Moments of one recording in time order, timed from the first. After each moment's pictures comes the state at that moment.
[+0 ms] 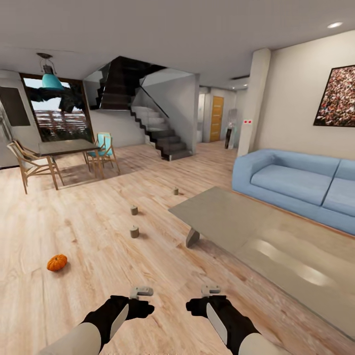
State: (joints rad) left arm -0.64 -0.08 -0.04 -0.27 -0.01 0.35 -0.15; right arm -0.55 0.17 0.19 -0.48 -0.21 0.44 -0.07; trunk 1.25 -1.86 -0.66
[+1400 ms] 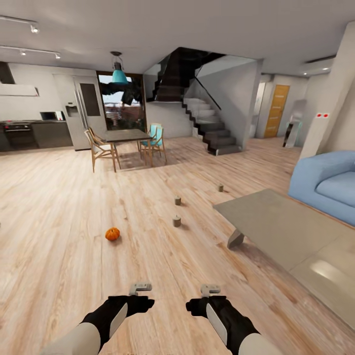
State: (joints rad) left arm -0.64 -0.08 0.01 -0.27 0.01 0.27 -0.15; right arm -0.55 0.17 0.19 -0.48 -0.21 0.43 -0.07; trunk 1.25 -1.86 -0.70
